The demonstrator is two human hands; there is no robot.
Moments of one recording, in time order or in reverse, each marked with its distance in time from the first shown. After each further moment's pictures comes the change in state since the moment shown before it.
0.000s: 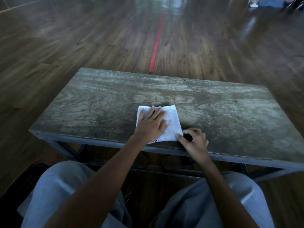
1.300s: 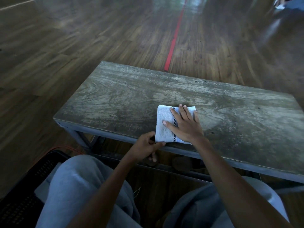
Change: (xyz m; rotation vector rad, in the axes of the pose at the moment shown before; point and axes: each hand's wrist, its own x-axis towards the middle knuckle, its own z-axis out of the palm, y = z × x) left_hand -0.101 -0.037 -0.017 -1.285 -0.141 -0.294; right_hand 0.060 -0.063 0.056 -0.666 -0.275 -0.379
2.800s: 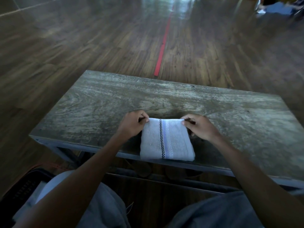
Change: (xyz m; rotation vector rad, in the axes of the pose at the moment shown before) left_hand 0.106 0.033 -0.040 0.649 0.295 0.196; right_hand 0.004 0.088 -0.036 0.551 0.066 -0.002
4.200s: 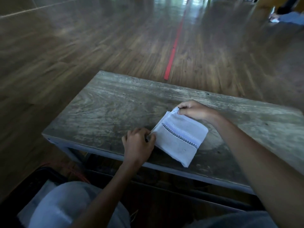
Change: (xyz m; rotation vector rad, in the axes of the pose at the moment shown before) left_hand -0.063 0.001 0.005 0.096 0.325 -0.196; right_hand 0.096 -0.070 -0.004 0.076 -0.282 0.029
